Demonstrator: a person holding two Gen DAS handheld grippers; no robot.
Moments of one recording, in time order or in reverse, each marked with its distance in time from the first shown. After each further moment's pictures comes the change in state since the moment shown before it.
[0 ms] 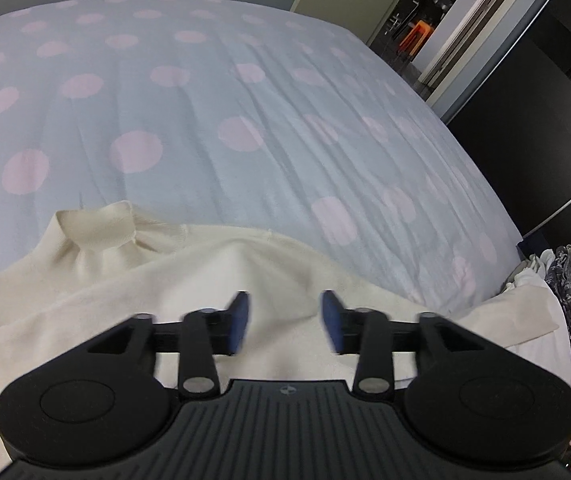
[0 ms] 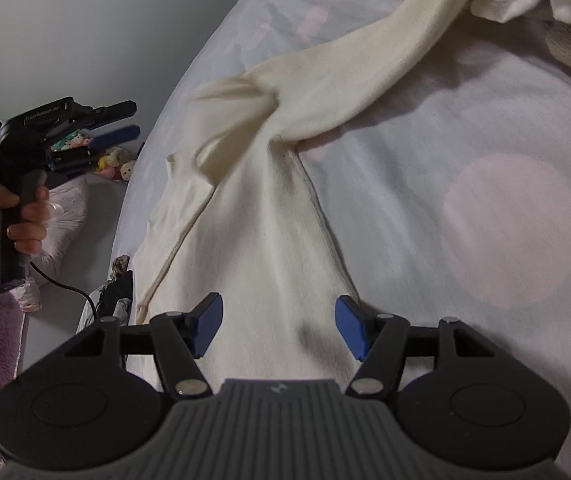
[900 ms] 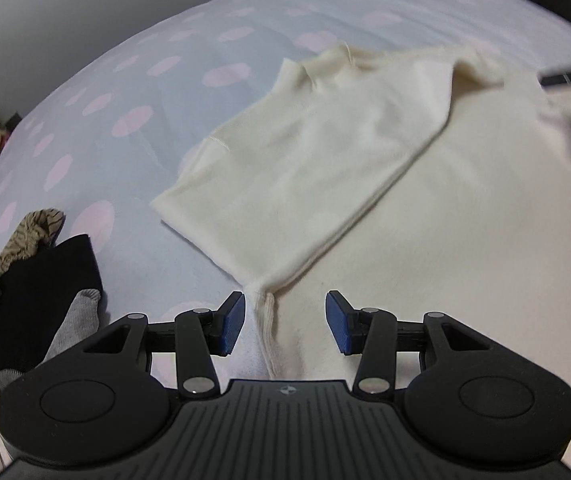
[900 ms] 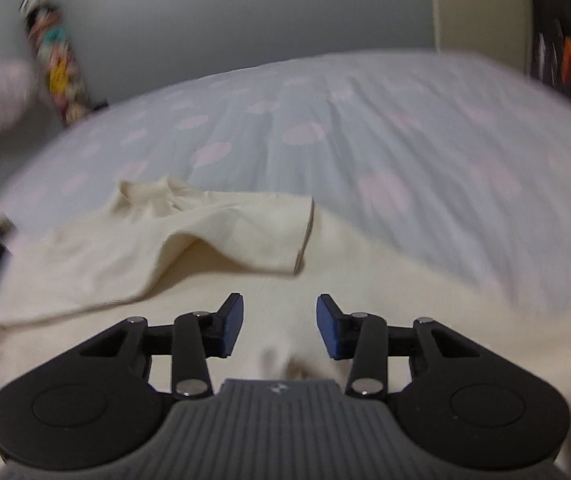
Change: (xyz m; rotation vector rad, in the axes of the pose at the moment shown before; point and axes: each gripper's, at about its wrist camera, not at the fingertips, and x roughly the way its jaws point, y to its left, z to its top) left arm -0.065 0.108 -0.184 0.345 0.047 0.505; right arm 0.093 0.105 0.086 -0.685 -0.207 -0.427
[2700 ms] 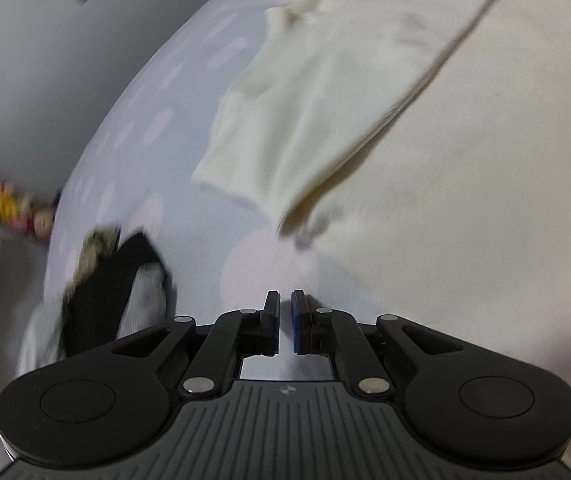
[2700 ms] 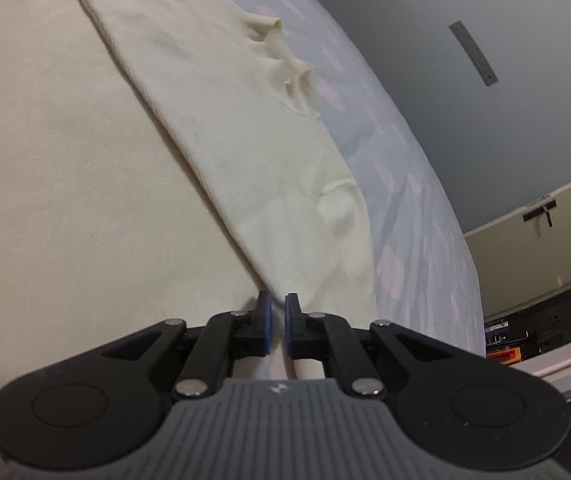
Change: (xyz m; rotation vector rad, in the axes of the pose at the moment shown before) left arm 0.012 0.000 -0.067 0.261 0.006 0.240; right arm 0.009 0.076 -0.077 -0.979 0.051 -0.264
